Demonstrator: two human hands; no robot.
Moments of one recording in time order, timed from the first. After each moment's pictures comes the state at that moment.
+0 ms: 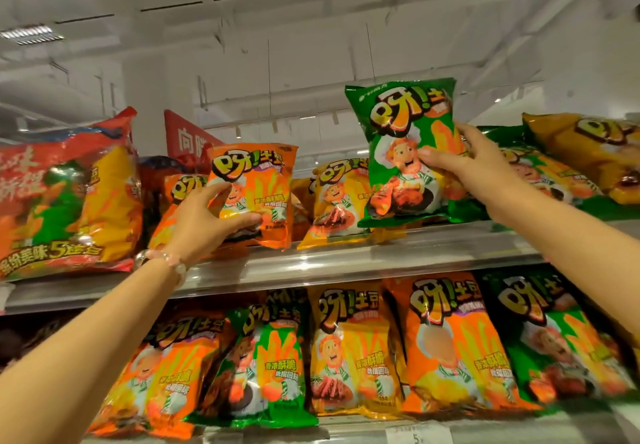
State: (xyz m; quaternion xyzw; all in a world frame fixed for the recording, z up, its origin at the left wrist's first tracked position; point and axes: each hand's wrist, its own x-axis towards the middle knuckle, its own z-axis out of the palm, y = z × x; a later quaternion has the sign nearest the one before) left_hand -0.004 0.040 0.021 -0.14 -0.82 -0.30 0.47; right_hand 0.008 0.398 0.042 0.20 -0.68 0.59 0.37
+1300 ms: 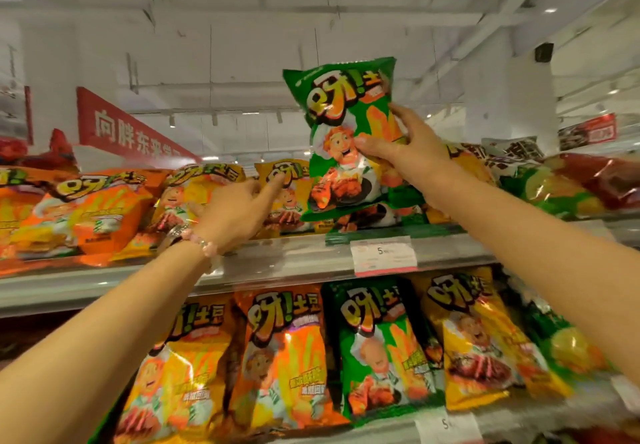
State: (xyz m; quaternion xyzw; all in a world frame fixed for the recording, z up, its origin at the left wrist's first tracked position) left_hand -0.019 0.316 0.030 -0.15 -0.88 -0.21 0.39; right_hand 0.019 0.553 0.062 0.20 -0.72 0.53 0.41
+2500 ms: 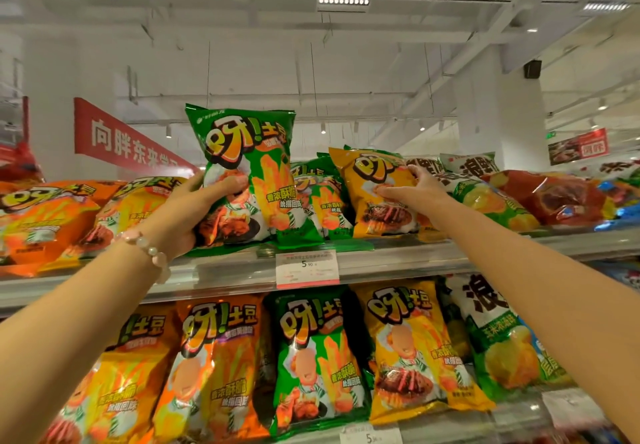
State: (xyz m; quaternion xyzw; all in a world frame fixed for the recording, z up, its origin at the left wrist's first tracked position) left_hand 0.001 0.372 0.041 -0.23 -0.64 -0.70 0.18; right_hand -0.024 0.703 0.044 0.03 -0.80 0.51 0.32
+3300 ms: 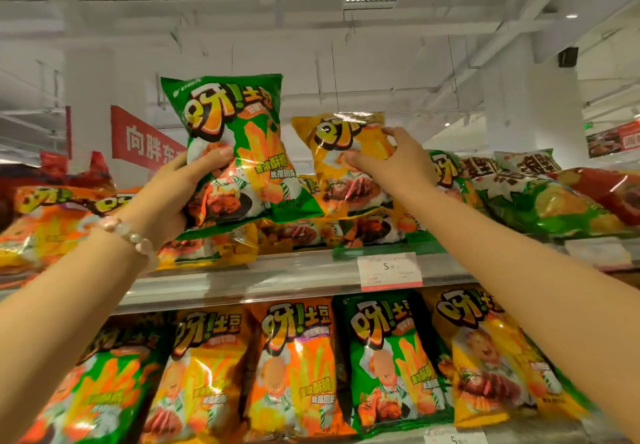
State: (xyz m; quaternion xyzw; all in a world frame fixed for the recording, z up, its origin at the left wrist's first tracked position) left_hand 0.029 0.260 0.074 -0.24 -0.64 -0.69 0.22; right_hand 0.007 0.539 0.077 0.08 -0.77 0.40 0.49
